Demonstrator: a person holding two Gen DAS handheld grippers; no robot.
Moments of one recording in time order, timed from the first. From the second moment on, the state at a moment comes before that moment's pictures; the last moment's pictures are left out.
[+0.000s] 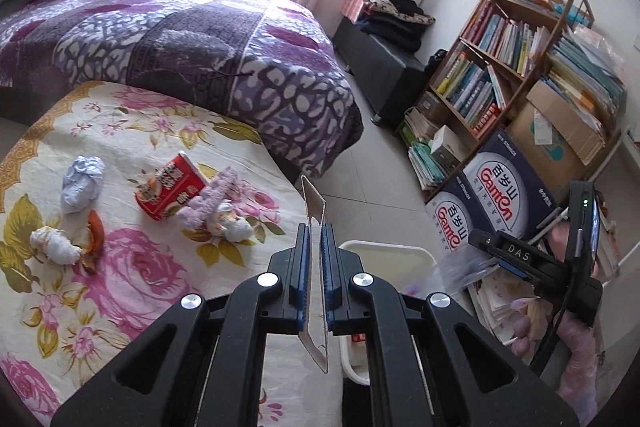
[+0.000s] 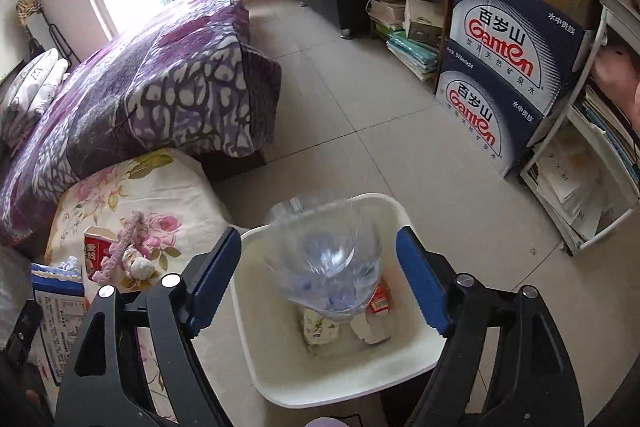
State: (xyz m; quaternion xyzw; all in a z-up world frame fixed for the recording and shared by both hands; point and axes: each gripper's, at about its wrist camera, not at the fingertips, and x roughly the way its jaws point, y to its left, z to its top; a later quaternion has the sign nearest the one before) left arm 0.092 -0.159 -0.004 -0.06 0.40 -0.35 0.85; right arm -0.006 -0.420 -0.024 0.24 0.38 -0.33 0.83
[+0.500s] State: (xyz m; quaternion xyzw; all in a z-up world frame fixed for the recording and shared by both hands) left arm 0.072 -0.250 -0.041 -0.04 0.45 -0.41 0.79; right arm -0.049 -0.470 -0.018 0.27 0.35 -0.37 0.82
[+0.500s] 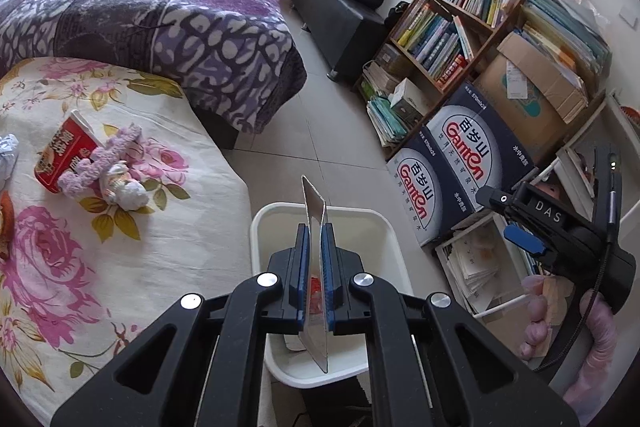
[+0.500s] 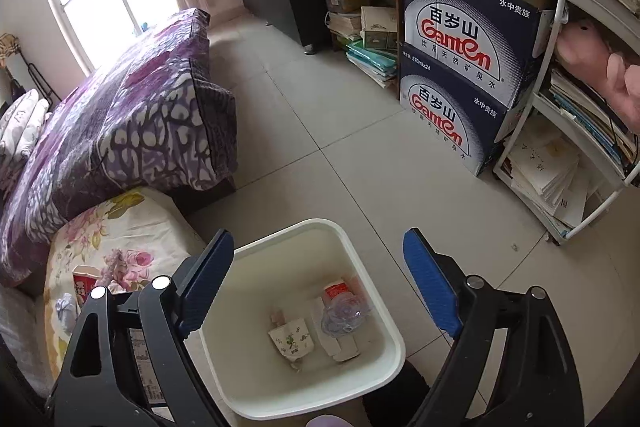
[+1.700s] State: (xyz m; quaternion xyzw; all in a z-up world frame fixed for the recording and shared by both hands) left arm 0.156 -0.113 -0.071 0.08 0.47 -0.11 0.87; right arm 0.053 -0.333 -0.034 0.15 0.41 -0.27 0.86
